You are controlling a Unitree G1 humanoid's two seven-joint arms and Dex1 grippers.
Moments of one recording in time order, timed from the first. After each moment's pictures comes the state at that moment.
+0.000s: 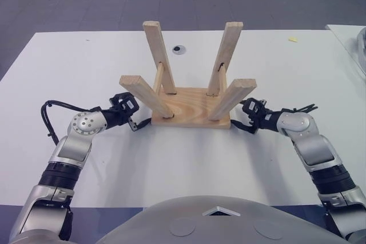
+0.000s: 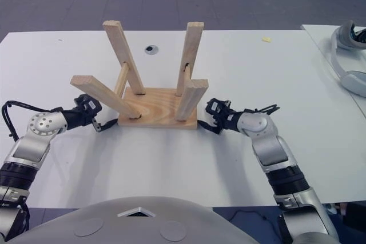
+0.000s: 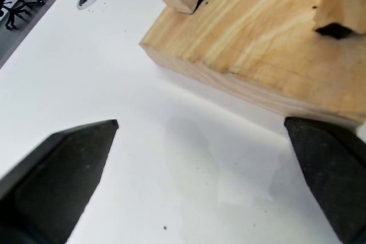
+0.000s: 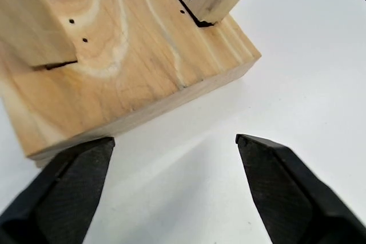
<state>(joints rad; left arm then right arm) -0.08 0.68 -0.14 0.10 0.01 0.06 -0.80 -0.09 -0.57 0.15 -0.12 0.03 0.45 0.80</state>
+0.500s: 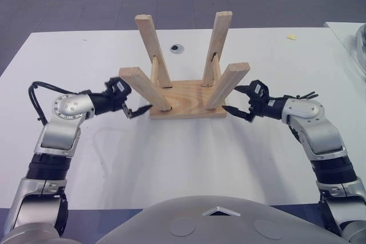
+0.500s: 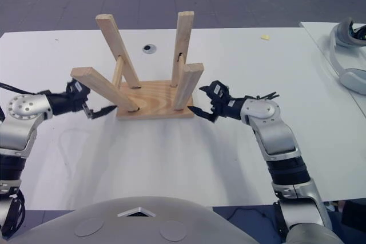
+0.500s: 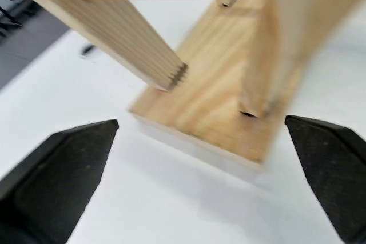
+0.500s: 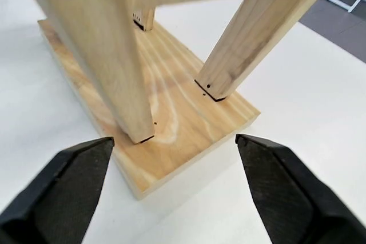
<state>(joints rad) -0.10 0.74 -0.05 -0.02 -0.19 0.21 -1.02 -0.16 -0.60 0.12 -0.13 0.17 0.44 0.92</state>
